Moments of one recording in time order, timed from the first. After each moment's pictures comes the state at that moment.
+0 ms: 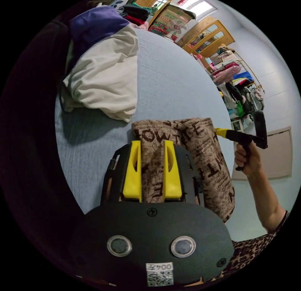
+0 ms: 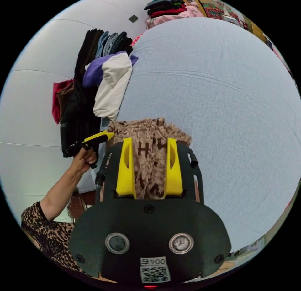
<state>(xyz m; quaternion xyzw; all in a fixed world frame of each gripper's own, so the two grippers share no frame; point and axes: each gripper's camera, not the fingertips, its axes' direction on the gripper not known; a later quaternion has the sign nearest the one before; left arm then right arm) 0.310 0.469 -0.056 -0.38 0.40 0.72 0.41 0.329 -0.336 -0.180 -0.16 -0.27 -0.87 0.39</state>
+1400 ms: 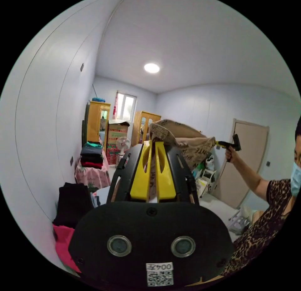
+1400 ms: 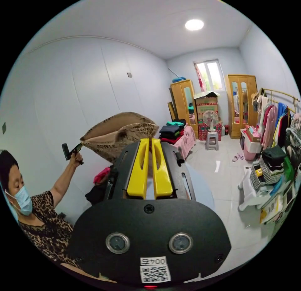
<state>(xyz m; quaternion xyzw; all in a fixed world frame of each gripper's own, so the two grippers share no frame) 0.327 0.045 -0.466 -0.07 0.80 0.51 0.30 0.466 -0.757 -0.508 0.13 -0.62 -0.72 0.29</state>
